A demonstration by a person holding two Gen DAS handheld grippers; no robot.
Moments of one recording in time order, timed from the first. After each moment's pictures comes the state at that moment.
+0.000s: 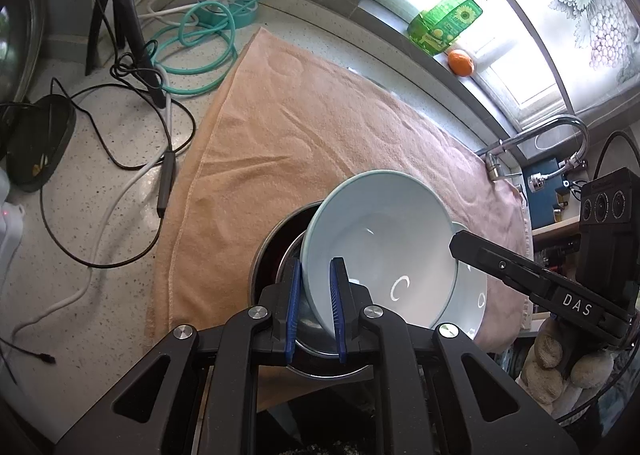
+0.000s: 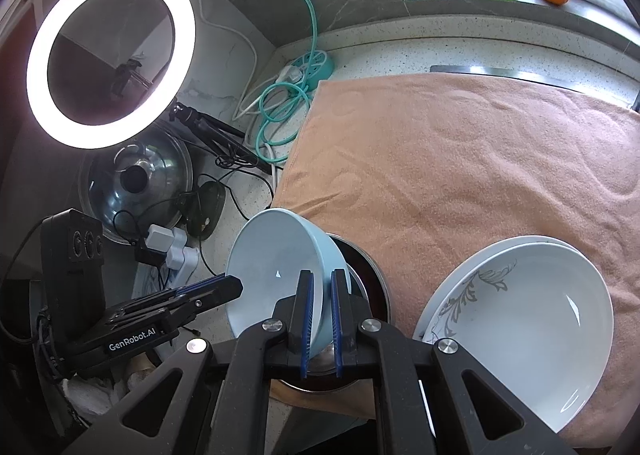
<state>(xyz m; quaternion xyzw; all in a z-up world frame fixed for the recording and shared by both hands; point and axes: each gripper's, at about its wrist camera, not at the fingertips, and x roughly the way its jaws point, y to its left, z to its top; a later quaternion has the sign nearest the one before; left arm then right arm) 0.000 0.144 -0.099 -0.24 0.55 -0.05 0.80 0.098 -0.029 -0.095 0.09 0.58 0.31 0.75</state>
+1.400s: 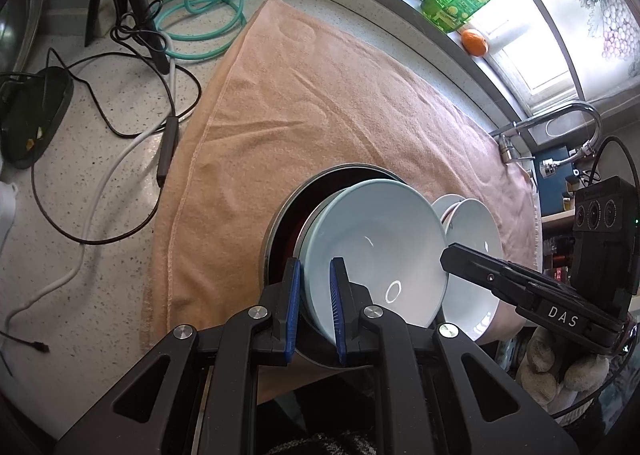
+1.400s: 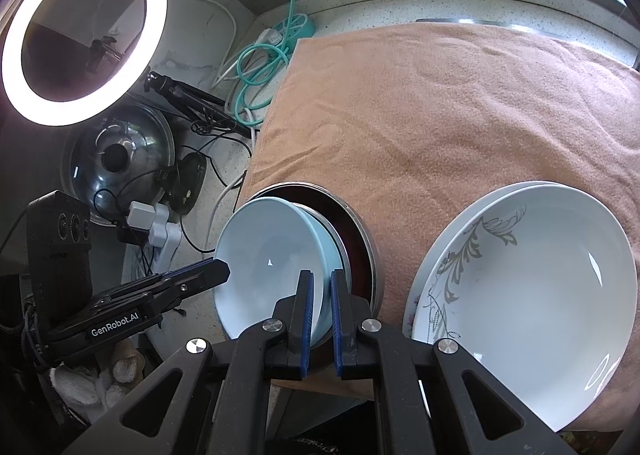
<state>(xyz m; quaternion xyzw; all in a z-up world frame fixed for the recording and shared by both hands) -0.005 0.141 -0.123 -0.24 0.58 -0.05 0.77 0.087 -0.030 -0.134 0.09 0.62 0.30 0.72</state>
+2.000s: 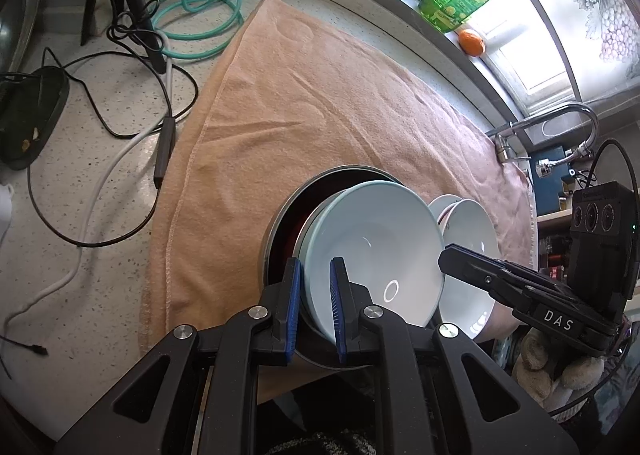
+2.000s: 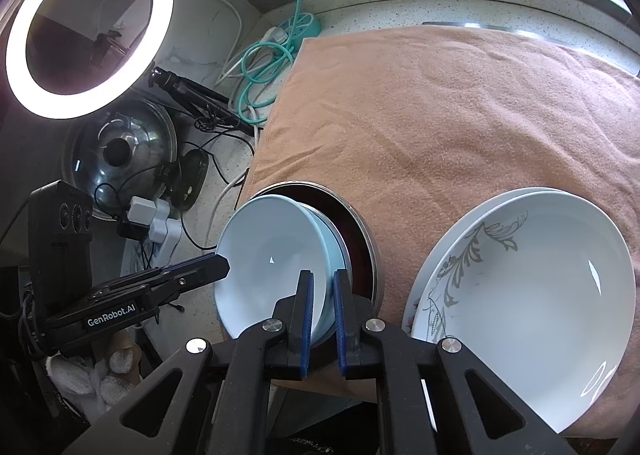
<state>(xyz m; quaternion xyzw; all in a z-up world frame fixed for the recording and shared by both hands) -0.003 0.144 -0.122 -0.24 0.58 -0.06 0.77 0.086 -0.029 -0.132 0.08 0.61 0.30 0.72</state>
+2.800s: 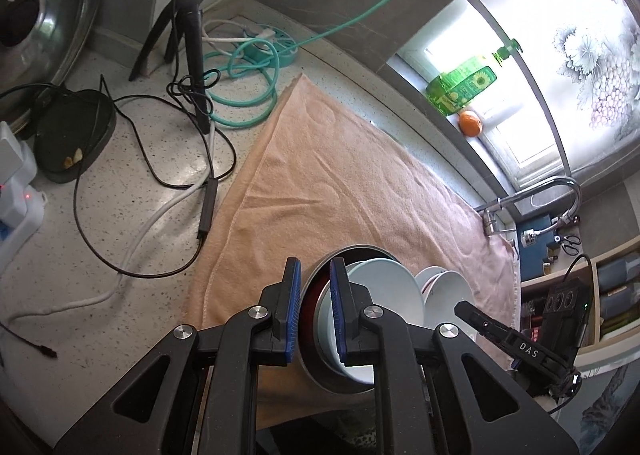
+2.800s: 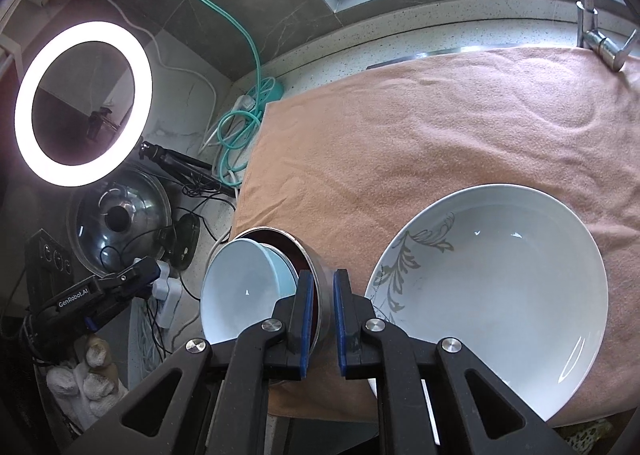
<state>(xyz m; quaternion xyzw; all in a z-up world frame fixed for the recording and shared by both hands) -0.020 0.189 -0.088 -0.29 0.49 0.00 0.82 0.080 -0.087 -0.125 0.17 0.55 0.25 0.78</state>
